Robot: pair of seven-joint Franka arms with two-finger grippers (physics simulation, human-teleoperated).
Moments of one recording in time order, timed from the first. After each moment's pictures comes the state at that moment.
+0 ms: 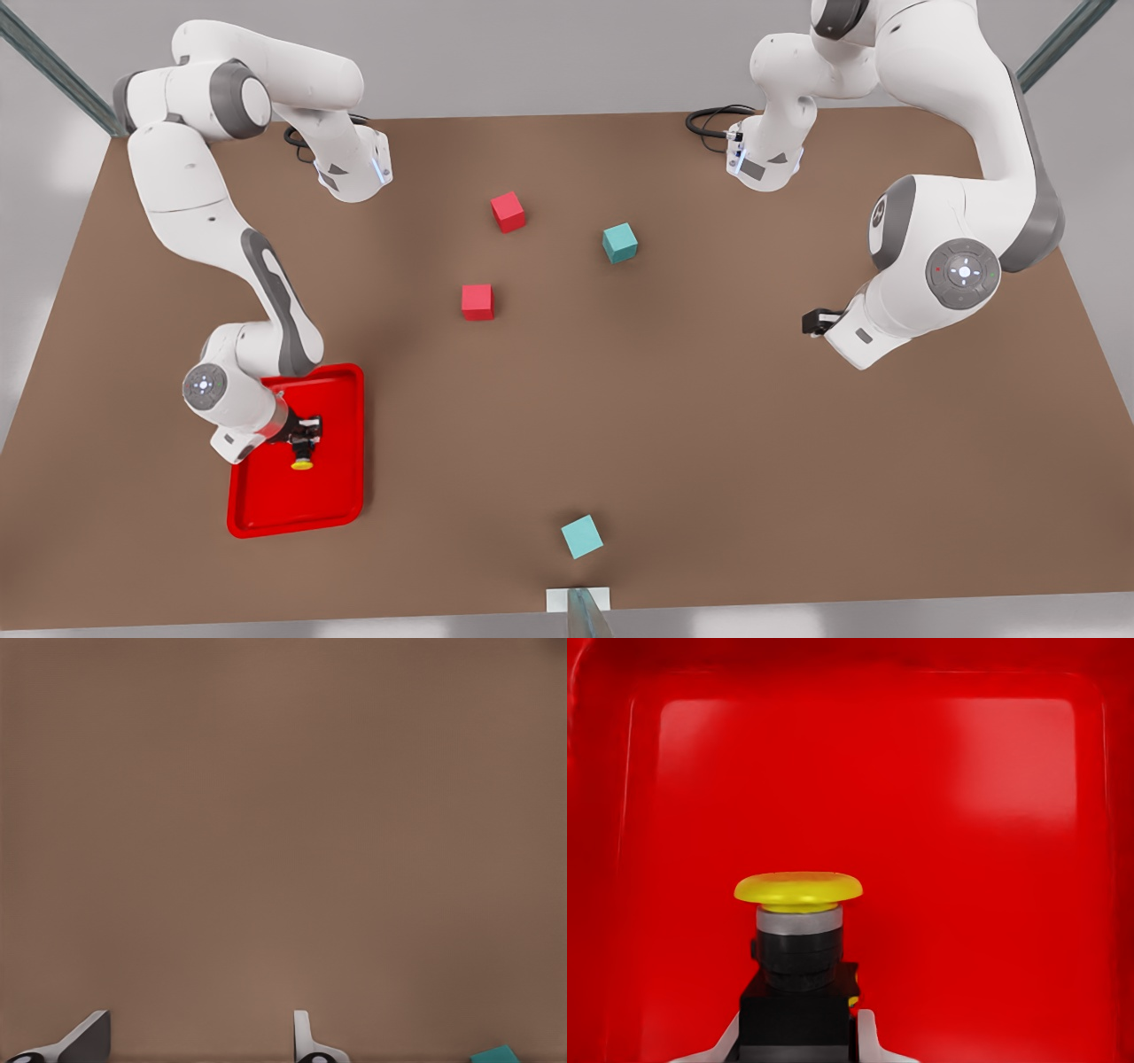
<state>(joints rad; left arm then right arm) -0.21 0.32 0.03 -1.38 0.08 1.50 -0.08 -0.16 0.66 0.16 -1.74 -0.08 2.47 -0.11</state>
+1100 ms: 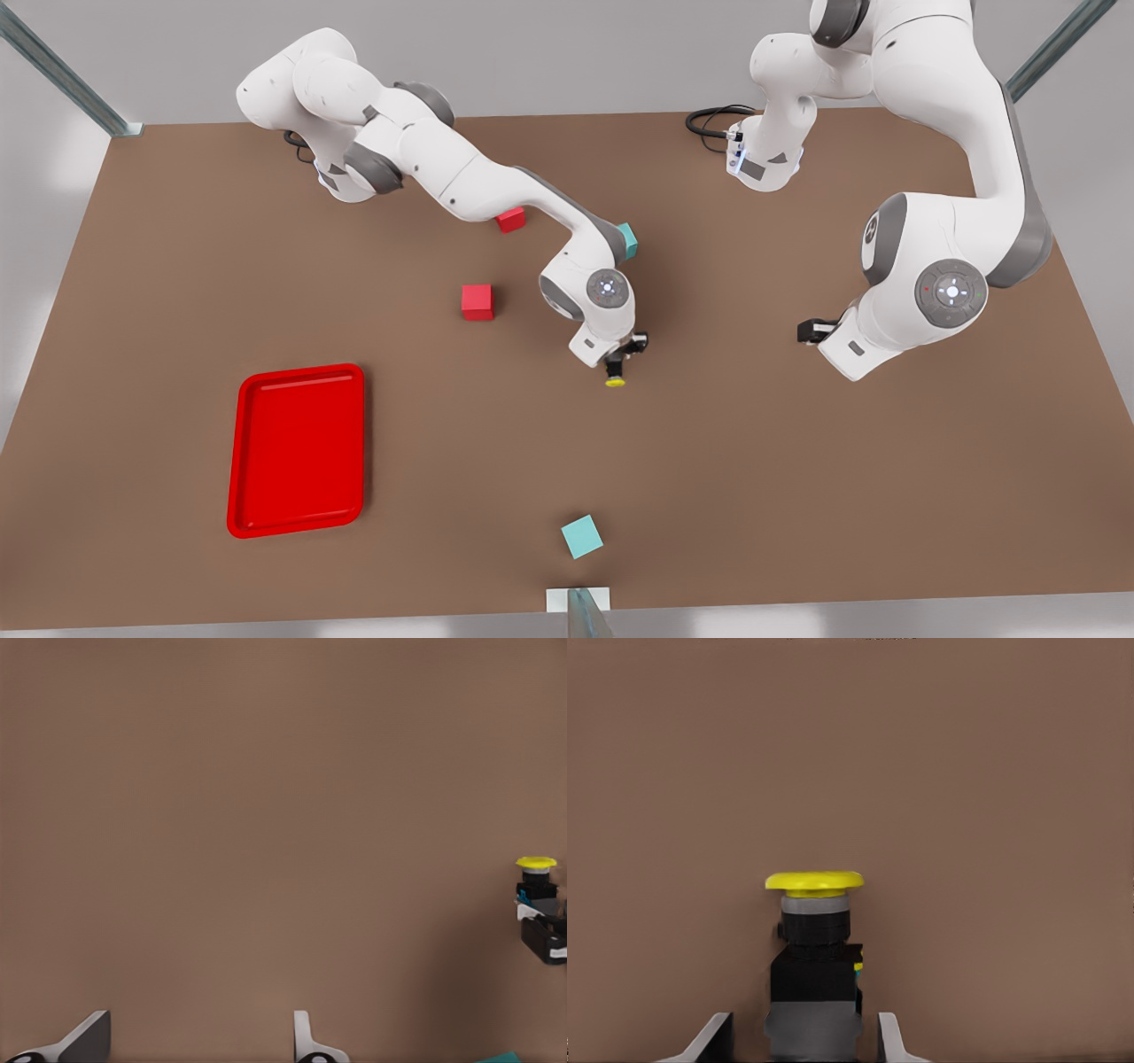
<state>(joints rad) -0.21 0.35 0.03 -1.38 0.08 1.51 -0.08 0.81 1.12 0.11 -0.92 -0.03 2.14 0.92</state>
